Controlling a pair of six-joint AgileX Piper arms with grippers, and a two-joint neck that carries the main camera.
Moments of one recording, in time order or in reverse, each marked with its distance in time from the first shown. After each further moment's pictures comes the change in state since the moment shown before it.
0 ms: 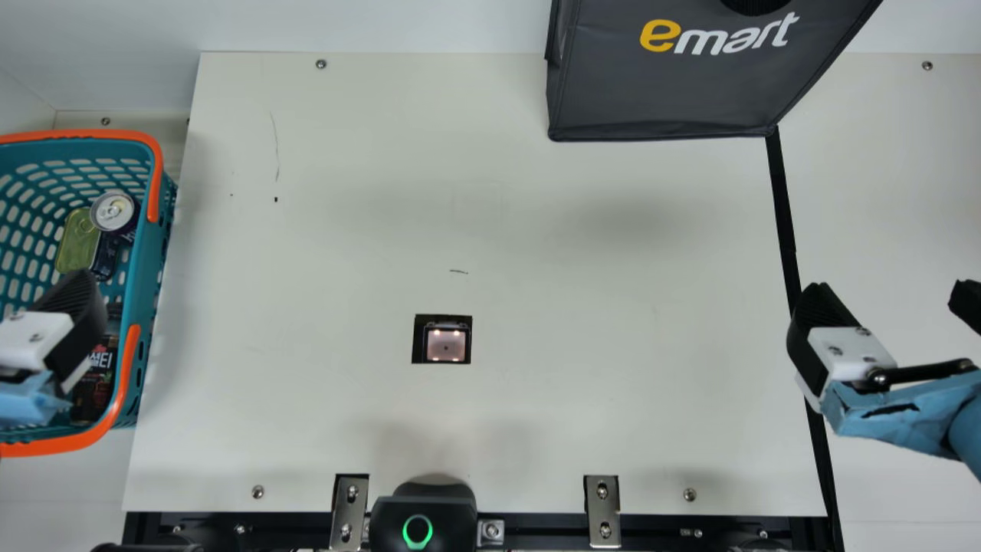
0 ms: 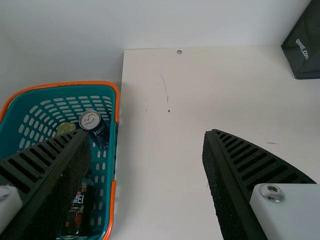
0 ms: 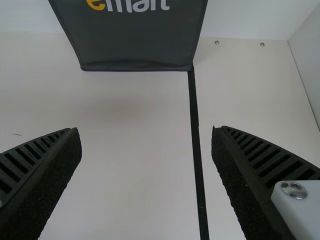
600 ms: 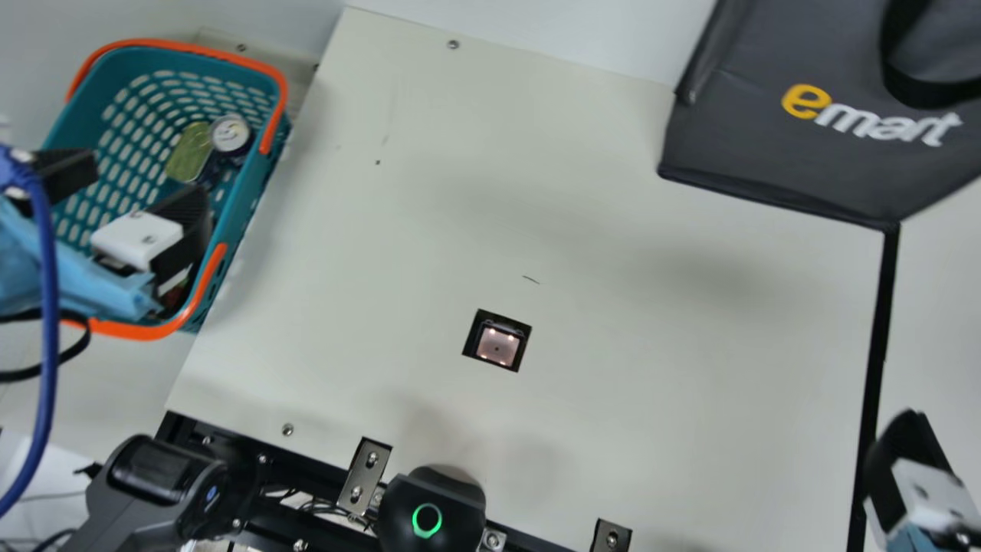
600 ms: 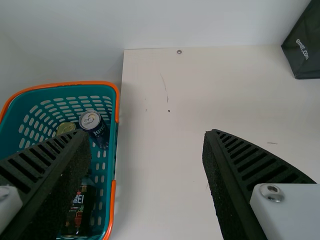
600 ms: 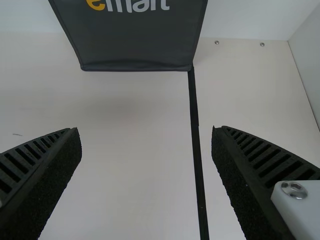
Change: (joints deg) left arm 0.0 0.0 0.0 0.0 0.0 0.0; right arm 0.0 0.0 0.0 0.0 0.0 0.0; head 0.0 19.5
